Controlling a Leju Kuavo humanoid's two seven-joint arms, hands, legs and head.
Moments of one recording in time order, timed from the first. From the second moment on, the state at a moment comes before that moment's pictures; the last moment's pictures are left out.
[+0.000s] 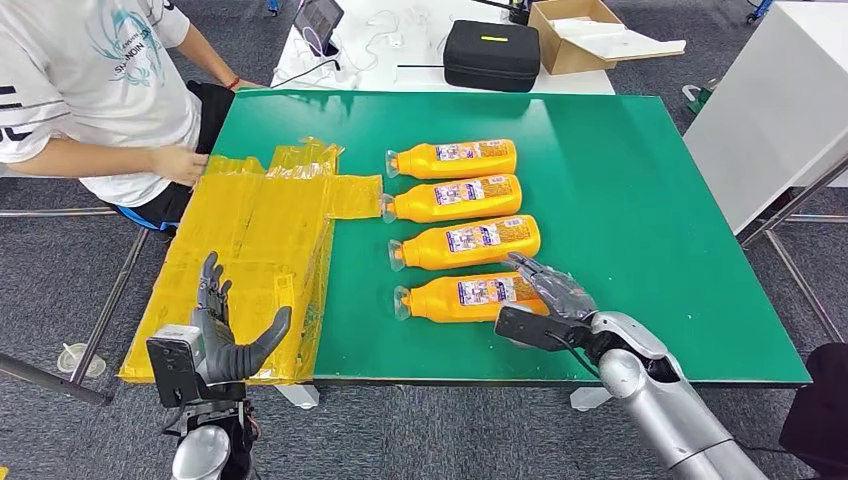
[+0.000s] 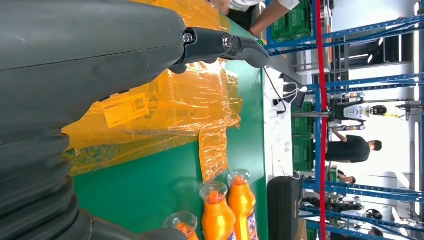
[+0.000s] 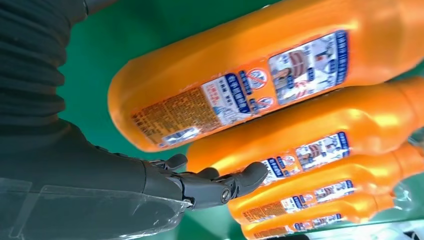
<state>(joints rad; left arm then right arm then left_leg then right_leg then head) 0.02 -0.26 -0.14 -1.34 -0.19 0.14 -0.63 -0.30 -0.38 0.48 -1.31 0.58 0.15 -0.11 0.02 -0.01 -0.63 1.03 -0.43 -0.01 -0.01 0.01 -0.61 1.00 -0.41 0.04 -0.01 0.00</state>
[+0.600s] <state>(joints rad) 0.01 -0.26 -0.15 -1.31 -0.19 0.13 -0.62 -0.36 -0.30 0.50 -1.18 0.67 0.03 -0.13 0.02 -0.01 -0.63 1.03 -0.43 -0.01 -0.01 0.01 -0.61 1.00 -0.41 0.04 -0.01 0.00</state>
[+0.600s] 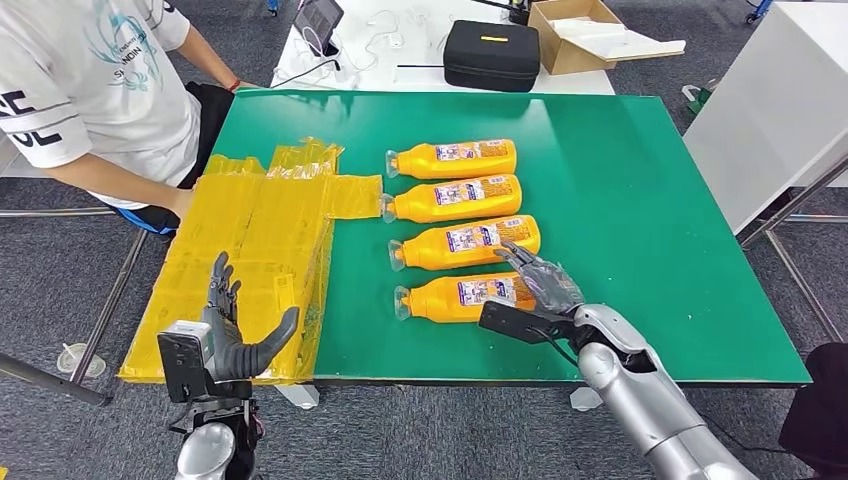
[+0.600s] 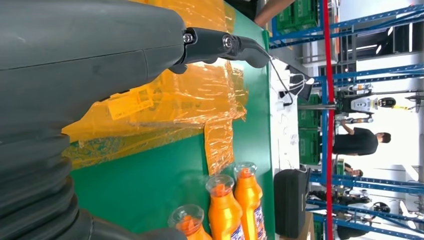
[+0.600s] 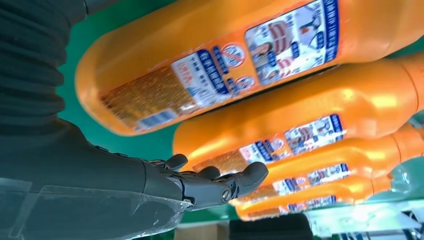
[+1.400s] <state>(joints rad) 0.00 -0.26 -0.16 -1.27 -0.16 0.11 -0.60 -0.45 -0.32 0.57 -1.05 0.66 0.15 -0.08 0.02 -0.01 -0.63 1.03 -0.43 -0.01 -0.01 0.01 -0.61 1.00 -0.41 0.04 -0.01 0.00</state>
